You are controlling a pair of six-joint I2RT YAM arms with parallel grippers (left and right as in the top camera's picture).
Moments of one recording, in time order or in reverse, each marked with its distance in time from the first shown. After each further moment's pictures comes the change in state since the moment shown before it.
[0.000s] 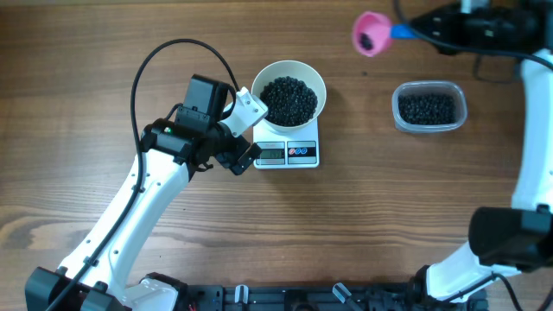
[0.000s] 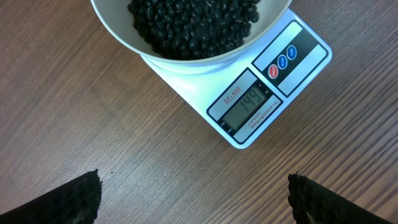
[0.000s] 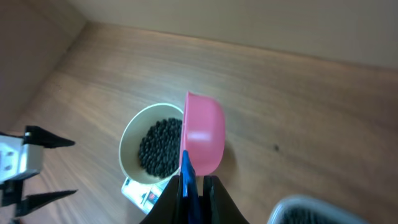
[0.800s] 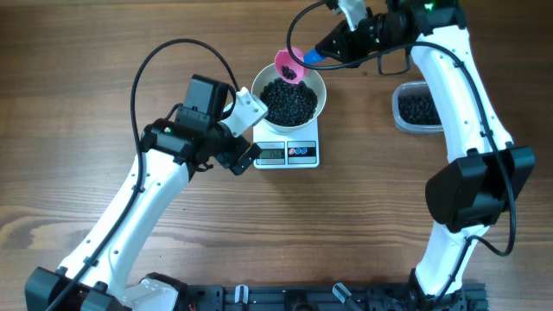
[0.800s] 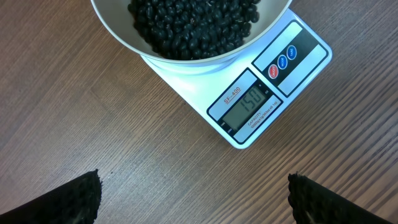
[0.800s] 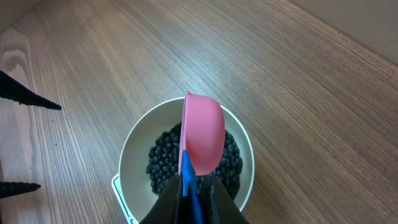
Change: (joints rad) left arm 0.000 0.000 0.000 0.000 0.000 0.000; right arm 0.375 0.250 -0.006 0.172 0.068 -0.176
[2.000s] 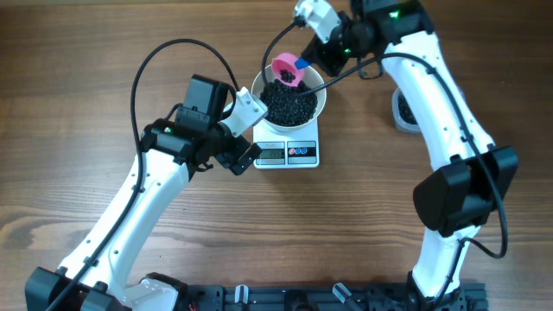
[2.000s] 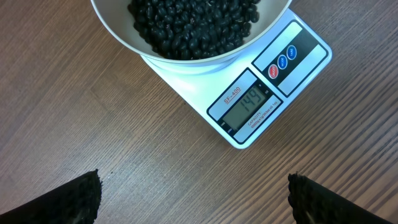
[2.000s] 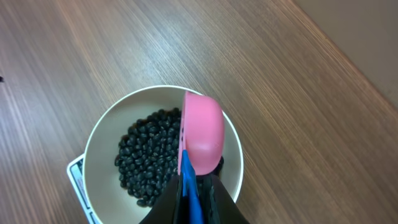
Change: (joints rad) left arm 0.000 0.000 0.000 0.000 0.000 0.000; right arm 0.104 0.000 0.000 0.019 0.221 -0.090
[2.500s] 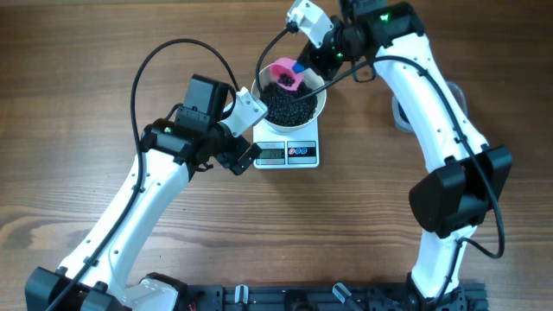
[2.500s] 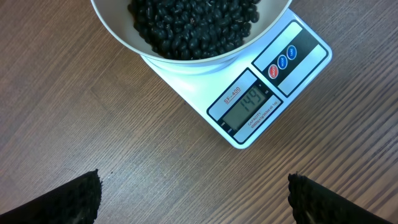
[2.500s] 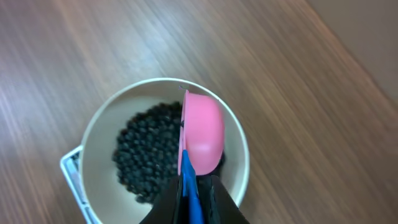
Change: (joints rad) left arm 0.000 0.000 0.000 0.000 0.000 0.000; right arm 0.051 0.004 0.000 -0.010 0.094 -0.025
